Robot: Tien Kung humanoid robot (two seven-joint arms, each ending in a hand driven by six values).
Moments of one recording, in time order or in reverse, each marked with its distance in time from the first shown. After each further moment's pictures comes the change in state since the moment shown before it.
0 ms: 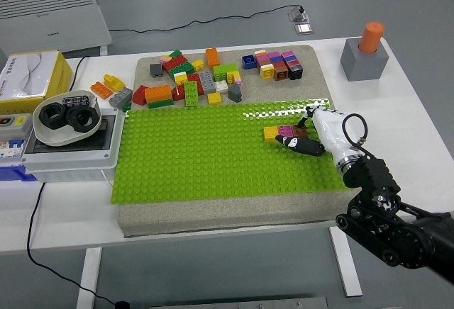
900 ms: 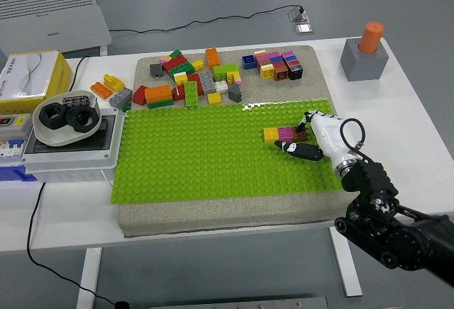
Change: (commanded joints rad) left arm -0.002 0.000 -0.011 0.000 0.008 0.004 0.000; right arm 0.001 0.006 -0.019 -0.019 0.013 0.007 0.002
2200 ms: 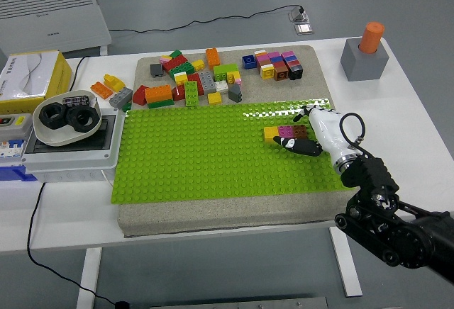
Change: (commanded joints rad) left arm 0.002 -0.001 -0.004 0.000 -0.001 -0.001 -0.002; right arm 0.001 -0.013 0.032 0.061 -0.016 0.014 -0.001
